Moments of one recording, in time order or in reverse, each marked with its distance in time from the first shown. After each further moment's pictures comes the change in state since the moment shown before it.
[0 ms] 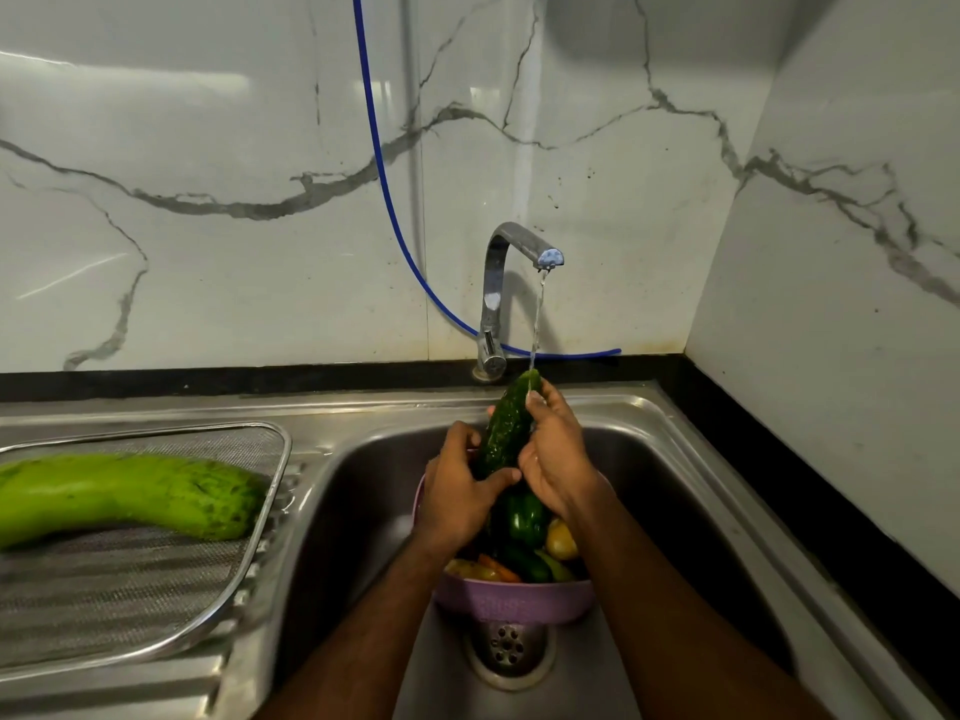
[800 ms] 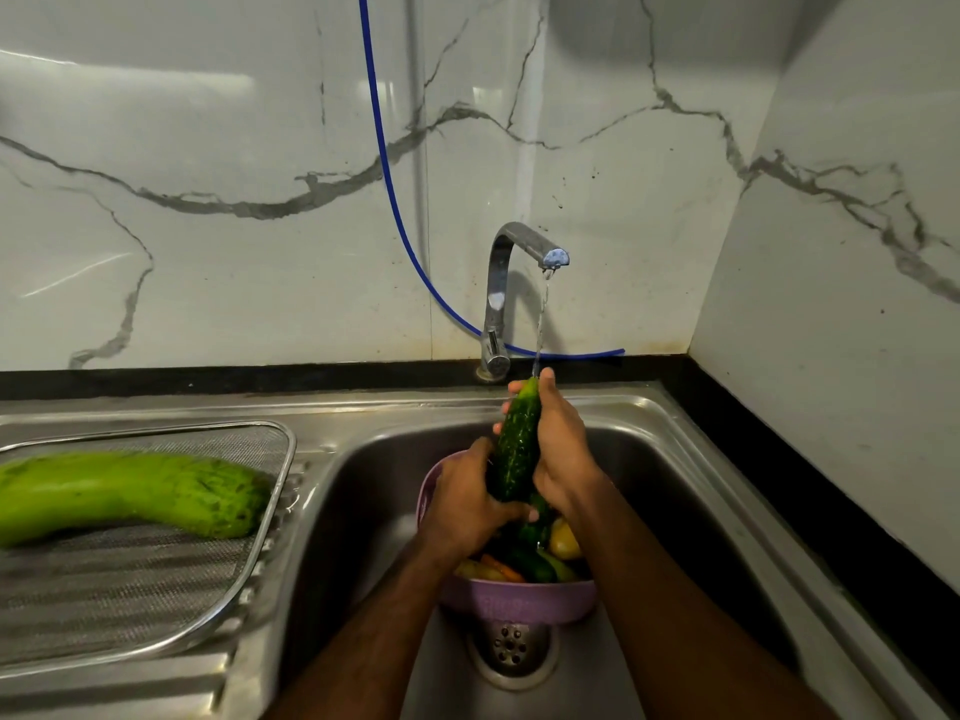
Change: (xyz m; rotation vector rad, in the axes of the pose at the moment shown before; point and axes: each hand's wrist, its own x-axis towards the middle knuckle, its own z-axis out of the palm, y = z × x) left_hand -0.007 0.009 -0.007 0.215 -0.184 0.075; right_hand -0.007 -0.007 0.005 -0.229 0.029 -0.037
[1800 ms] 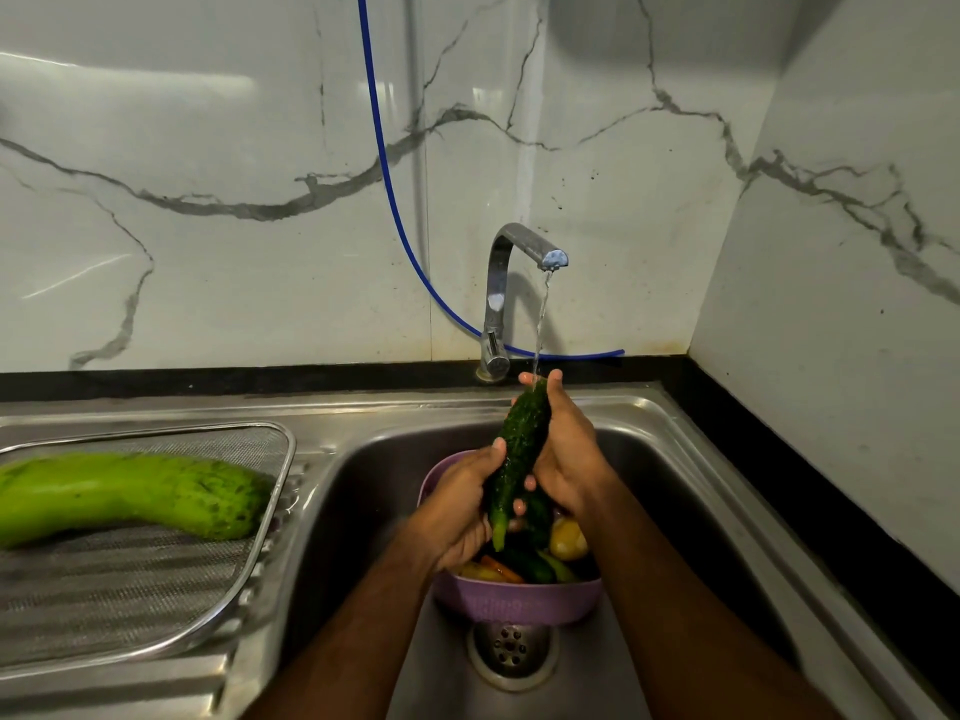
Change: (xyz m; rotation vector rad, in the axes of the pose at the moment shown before) left_hand -0.002 0.018 -0.003 -1.217 -0.322 -0.402; right_hand 0.001 -0.004 -0.013 0.123 -0.116 0.057
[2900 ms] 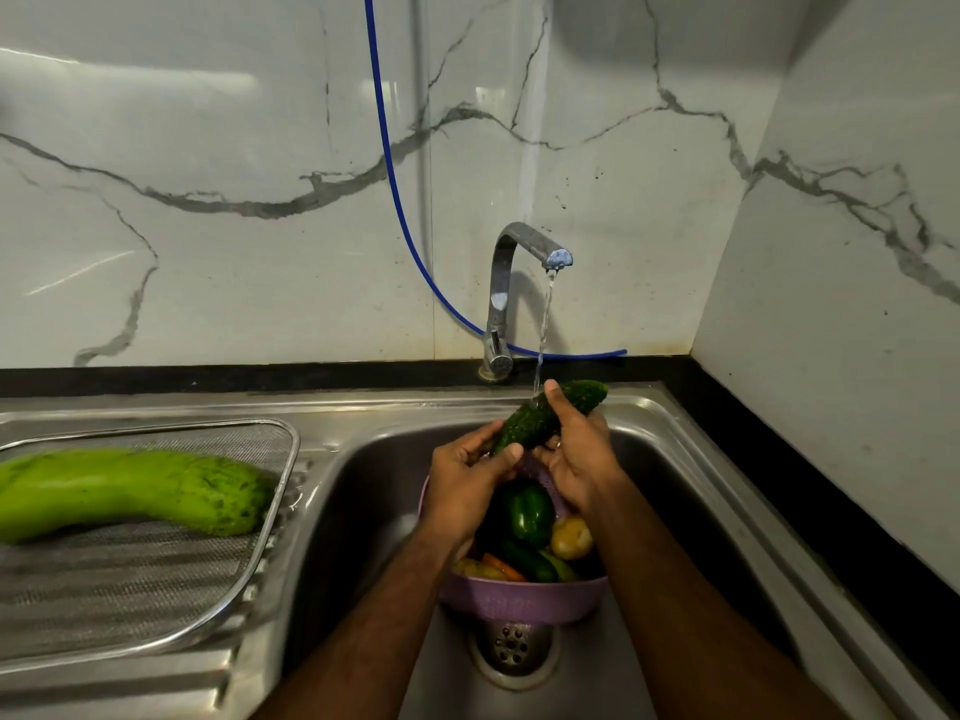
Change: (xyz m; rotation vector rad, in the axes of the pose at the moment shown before) left_hand 0.009 -0.005 0.001 0.223 0.303 0.377; right_hand 0.008 0.001 -0.010 0.123 0.216 0.010
